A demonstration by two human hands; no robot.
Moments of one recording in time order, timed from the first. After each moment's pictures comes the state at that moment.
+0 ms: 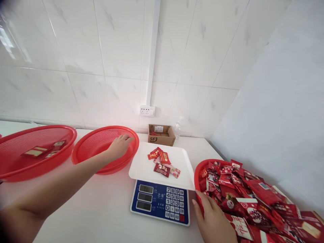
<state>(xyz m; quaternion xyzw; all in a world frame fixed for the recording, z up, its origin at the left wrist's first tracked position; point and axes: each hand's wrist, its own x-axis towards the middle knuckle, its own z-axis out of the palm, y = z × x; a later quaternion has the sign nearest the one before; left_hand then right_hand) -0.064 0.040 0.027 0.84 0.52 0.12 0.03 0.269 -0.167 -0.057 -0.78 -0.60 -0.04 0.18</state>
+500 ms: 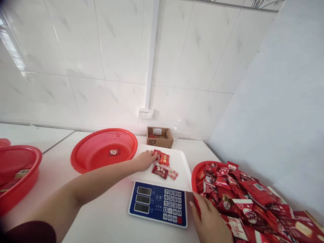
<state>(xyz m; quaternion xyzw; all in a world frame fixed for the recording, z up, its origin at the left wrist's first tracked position) 0.041 0.028 -0.002 0.91 0.41 0.01 0.03 0.270 -0.168 -0.057 -0.78 -0.60 -0.06 0.16</state>
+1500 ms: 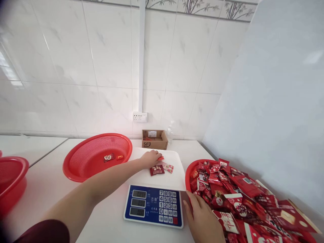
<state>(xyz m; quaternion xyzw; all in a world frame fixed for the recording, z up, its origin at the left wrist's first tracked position) 0.090 0.053 -0.001 0.92 0.38 0.05 0.08 0.266 -0.167 -0.053 -0.77 -0.61 -0.06 0.17</state>
